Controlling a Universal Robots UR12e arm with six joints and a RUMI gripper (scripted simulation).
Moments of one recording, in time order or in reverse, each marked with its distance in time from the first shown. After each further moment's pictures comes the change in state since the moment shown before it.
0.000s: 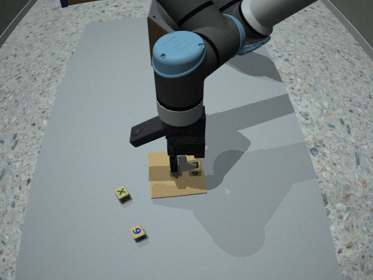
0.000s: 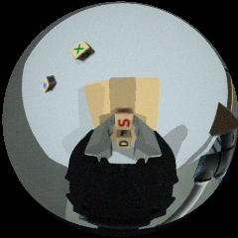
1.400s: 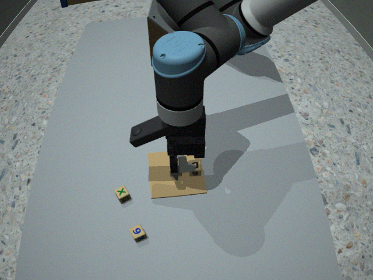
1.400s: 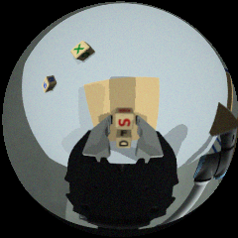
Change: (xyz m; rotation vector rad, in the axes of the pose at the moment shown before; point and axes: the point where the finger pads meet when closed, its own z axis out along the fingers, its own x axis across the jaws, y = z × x) arm 0.000 0.000 0.000 0.000 0.000 0.000
